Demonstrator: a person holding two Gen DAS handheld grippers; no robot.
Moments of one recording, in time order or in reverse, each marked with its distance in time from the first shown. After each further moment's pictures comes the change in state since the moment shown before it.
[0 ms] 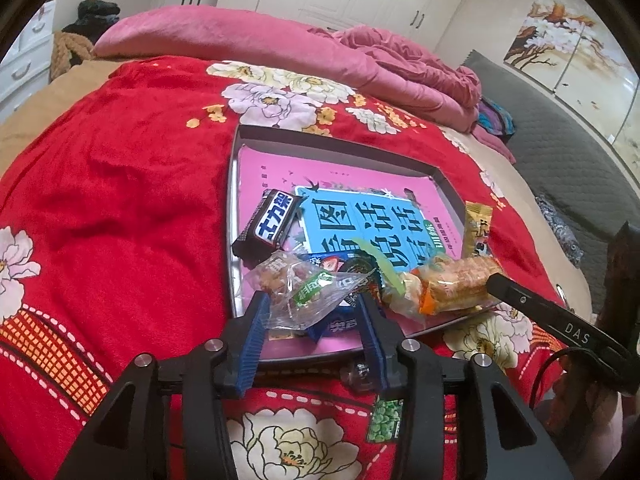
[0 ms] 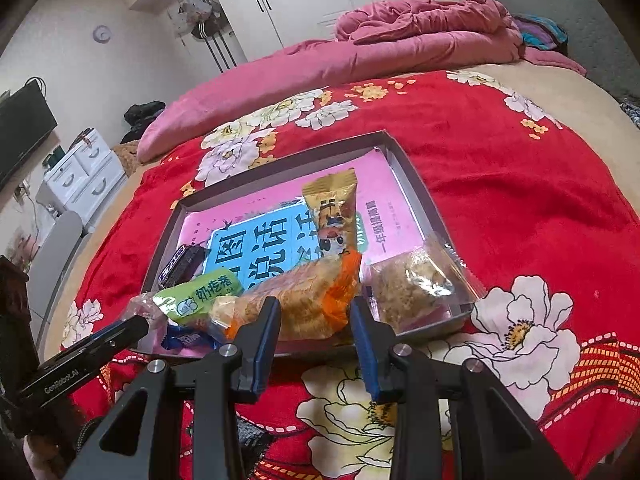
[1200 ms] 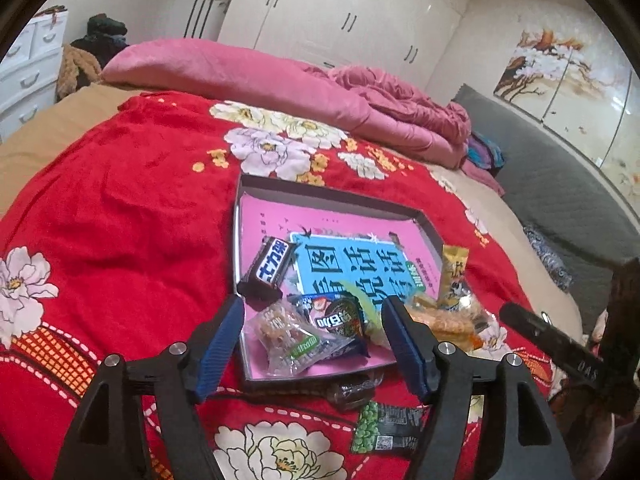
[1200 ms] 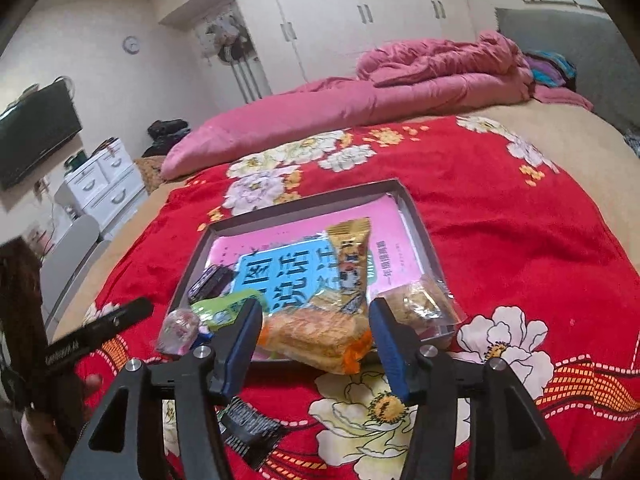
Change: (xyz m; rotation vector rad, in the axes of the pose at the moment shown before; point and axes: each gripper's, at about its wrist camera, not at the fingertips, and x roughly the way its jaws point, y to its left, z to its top) left arm -0.036 0.003 0.010 -0.023 -0.139 -0.034; right arm -0.046 0.013 -0.001 -0.087 -0.122 0.050
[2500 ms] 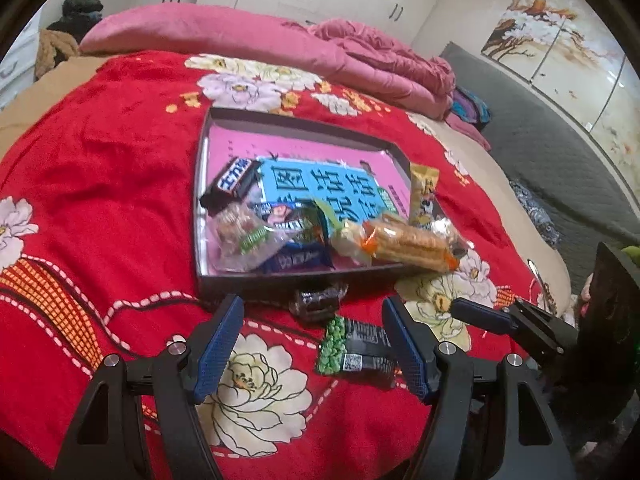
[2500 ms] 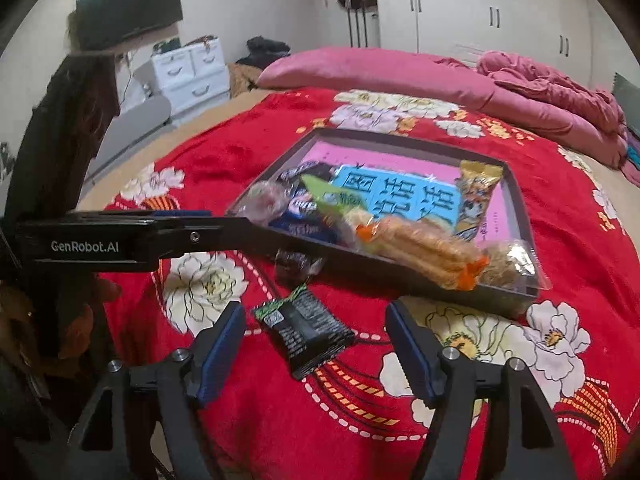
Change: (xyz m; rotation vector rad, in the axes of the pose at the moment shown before) left arm -0.002 -0.025 -0.047 0.042 0.178 -0.045; right arm 0.004 0.060 -0.068 -0.401 0.181 0.156
